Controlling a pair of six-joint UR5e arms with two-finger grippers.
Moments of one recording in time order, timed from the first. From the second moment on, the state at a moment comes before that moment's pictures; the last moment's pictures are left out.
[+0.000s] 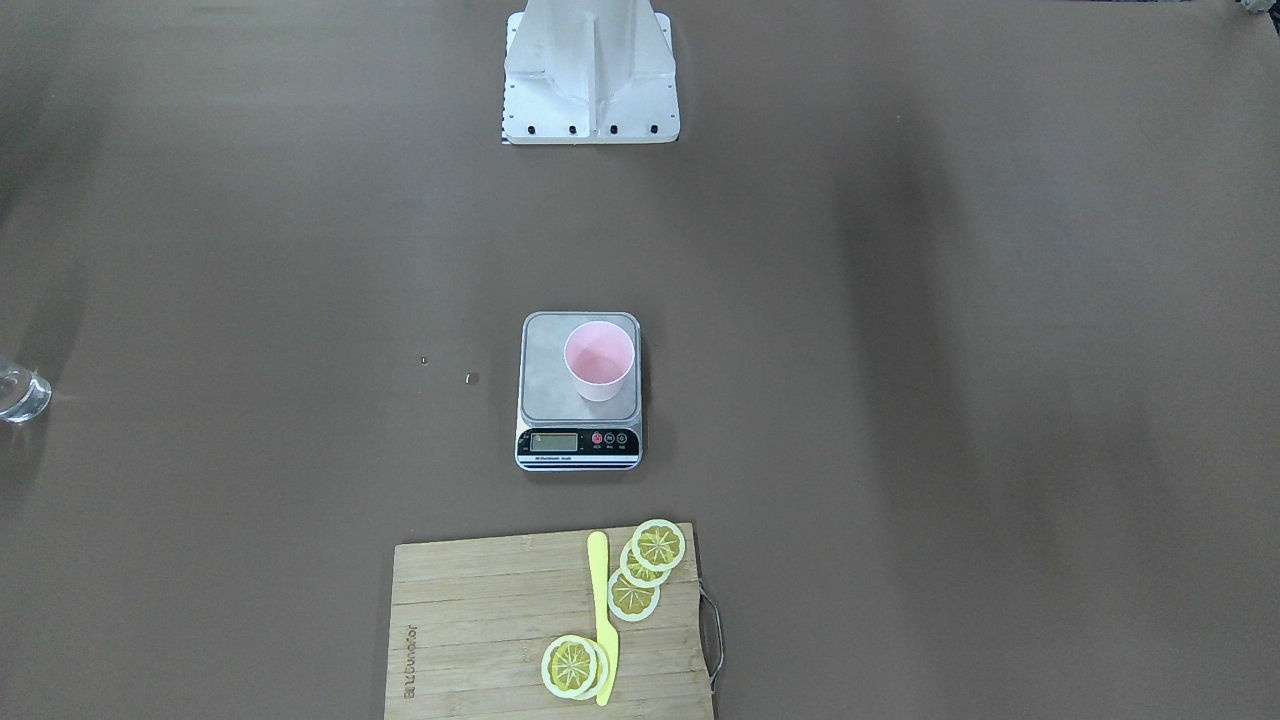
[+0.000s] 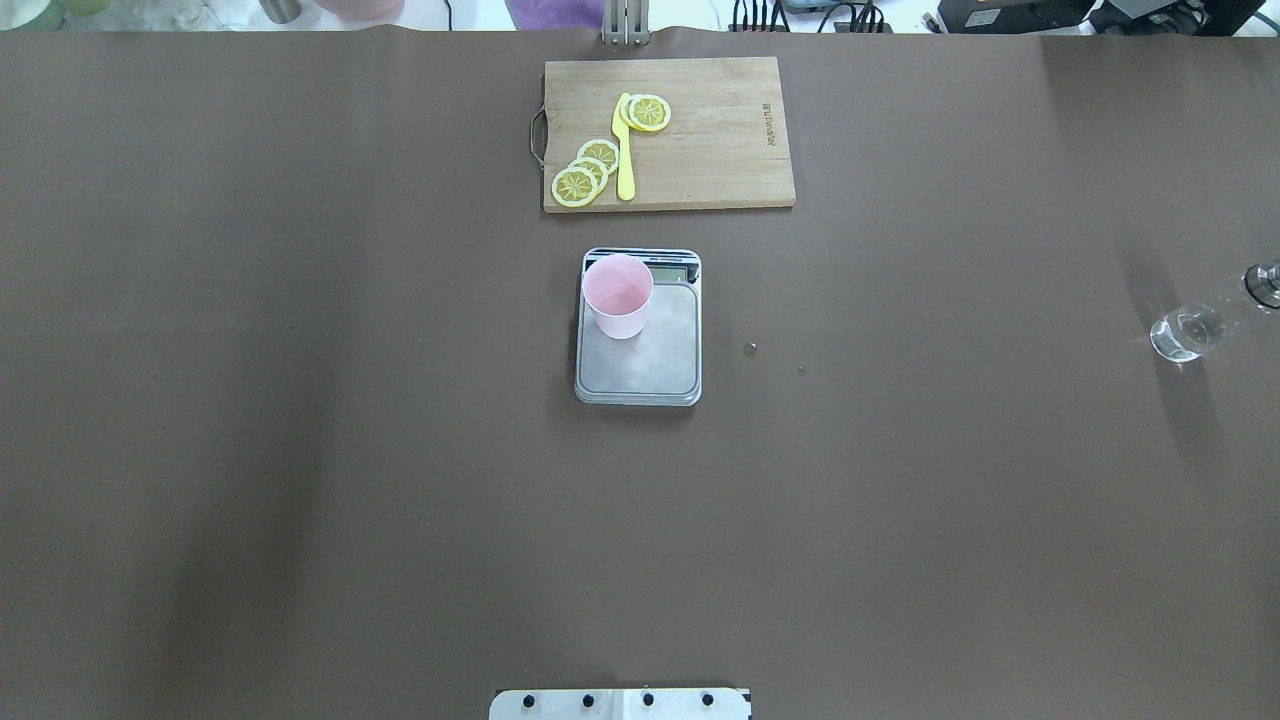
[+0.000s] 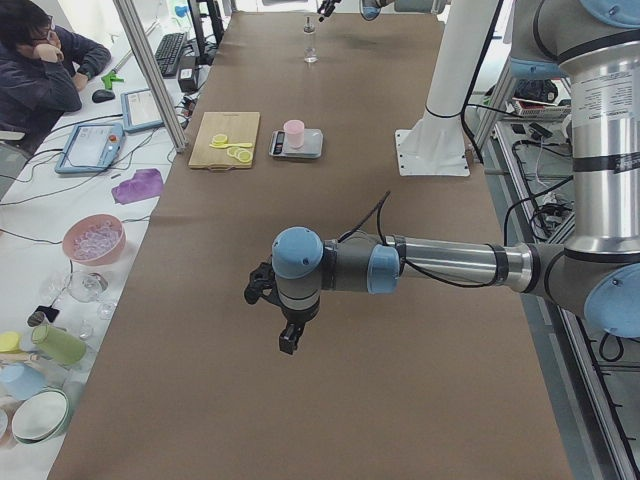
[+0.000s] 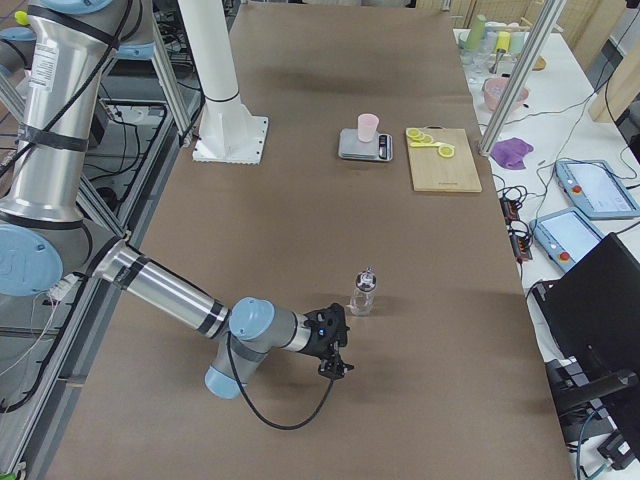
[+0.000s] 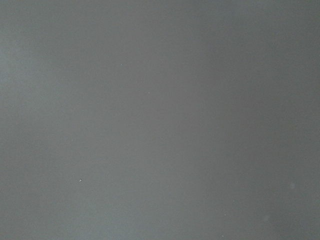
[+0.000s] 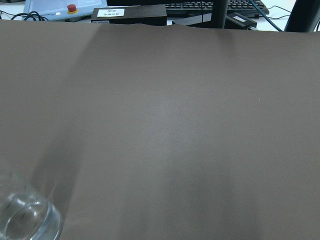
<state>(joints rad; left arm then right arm) -1.59 -1.42 -1.79 -1.54 -2.36 0.33 1.45 -1.76 1.22 -0.07 2.09 0.58</state>
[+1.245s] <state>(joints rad) -1.59 -1.44 -1.77 -1.51 -2.36 0.32 1.59 -1.44 1.53 -1.45 2.33 -0.01</state>
